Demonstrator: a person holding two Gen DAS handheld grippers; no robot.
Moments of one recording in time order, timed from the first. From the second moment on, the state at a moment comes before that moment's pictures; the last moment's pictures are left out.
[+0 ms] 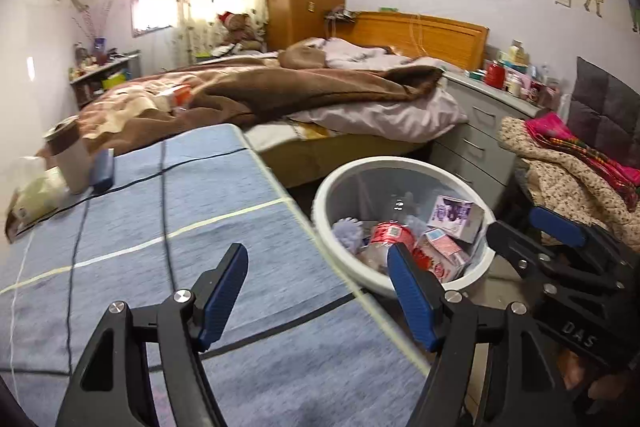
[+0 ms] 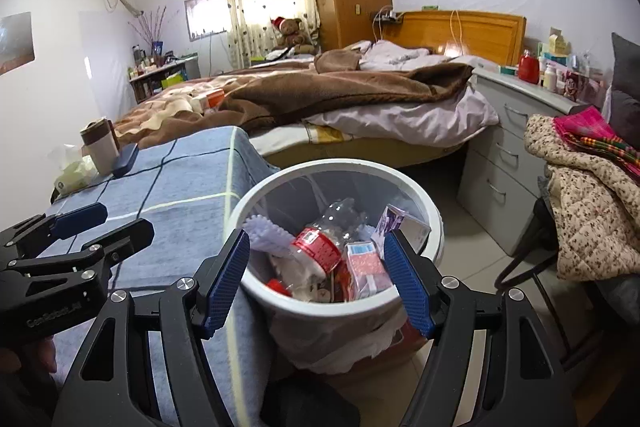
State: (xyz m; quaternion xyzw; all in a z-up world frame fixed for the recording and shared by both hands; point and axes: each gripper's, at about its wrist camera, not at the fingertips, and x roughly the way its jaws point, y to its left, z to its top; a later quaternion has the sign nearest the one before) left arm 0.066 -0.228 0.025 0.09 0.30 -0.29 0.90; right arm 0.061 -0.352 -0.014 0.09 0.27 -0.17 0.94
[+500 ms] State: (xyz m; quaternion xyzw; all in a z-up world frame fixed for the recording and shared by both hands) left arm 0.028 -0.172 0.030 0.07 0.25 -0.25 0.93; right arm 0.038 -0.312 -0.017 0.07 0.24 -0.17 0.95
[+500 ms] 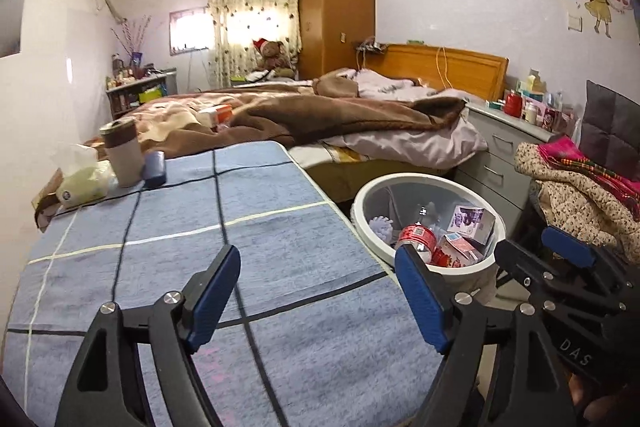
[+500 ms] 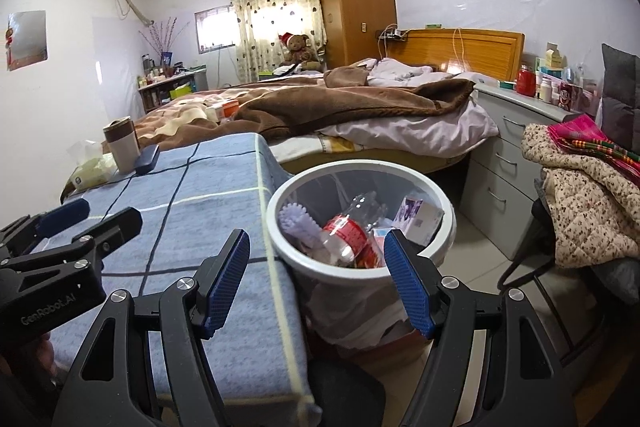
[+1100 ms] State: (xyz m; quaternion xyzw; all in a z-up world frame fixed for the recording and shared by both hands) left arm 0.011 -0.146 0.017 0.07 0.25 -0.20 0.94; right arm 0.019 -0.288 -0.024 0.07 0.22 -0.19 0.96
